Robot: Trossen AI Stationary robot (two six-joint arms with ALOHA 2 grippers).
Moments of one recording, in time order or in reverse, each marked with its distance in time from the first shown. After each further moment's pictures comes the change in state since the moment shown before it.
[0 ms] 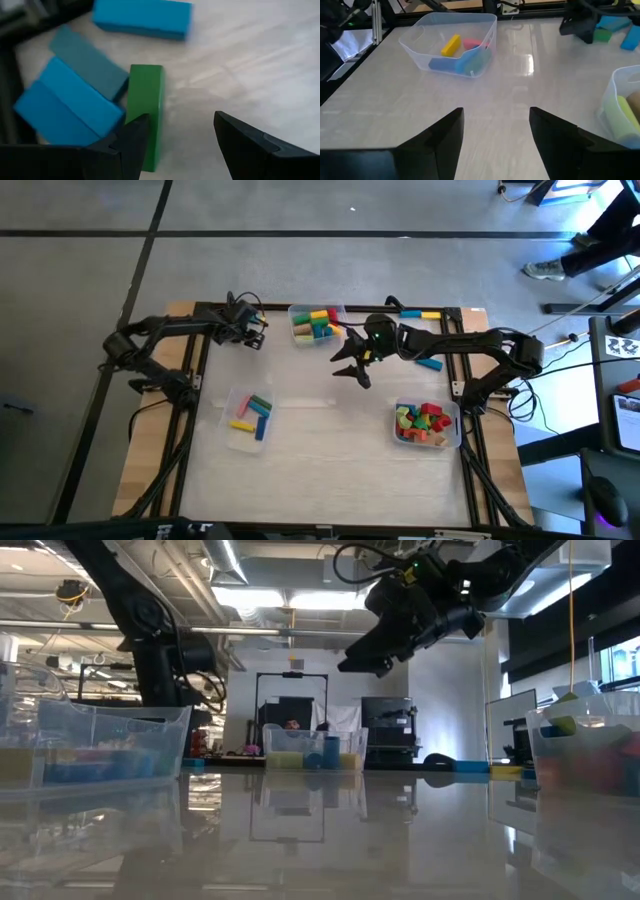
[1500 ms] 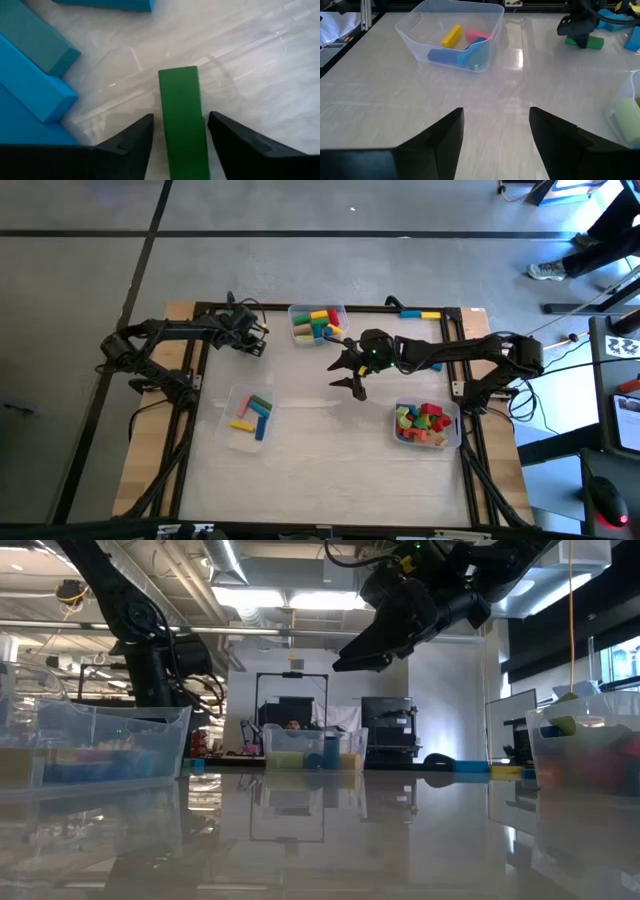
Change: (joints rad) left arm -0.033 -0.011 -0.068 0.057 0.090 -0.010; right arm 0.132 0.002 0.000 -0.010 0.177 0.000
